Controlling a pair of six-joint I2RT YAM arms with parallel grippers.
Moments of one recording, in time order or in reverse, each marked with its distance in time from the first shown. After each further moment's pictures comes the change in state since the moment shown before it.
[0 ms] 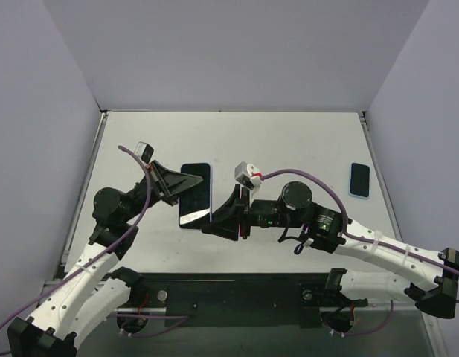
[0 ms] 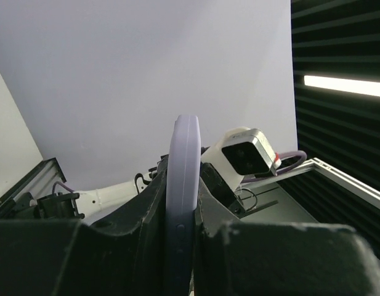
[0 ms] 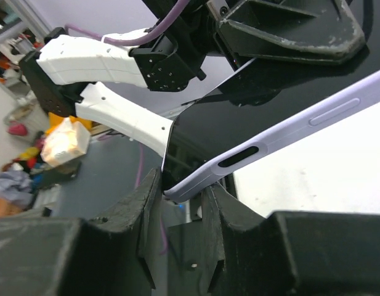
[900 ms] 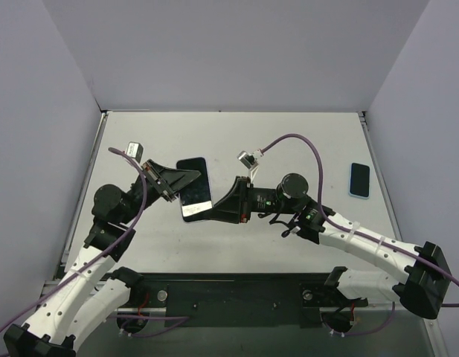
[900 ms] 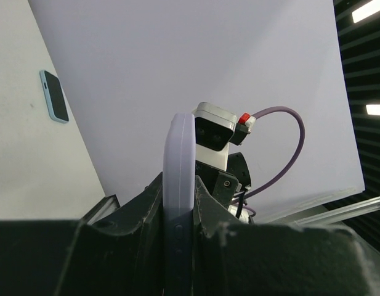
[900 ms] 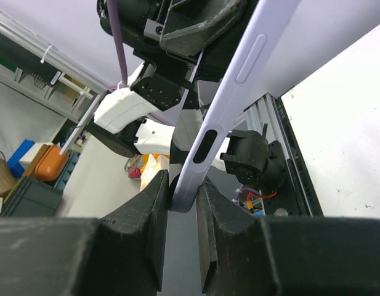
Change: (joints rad) left arm -0.010 -0.052 0.041 -0.221 -0.187 0.267; right arm -0.169 0.093 -0.132 0.353 -0.174 0.533
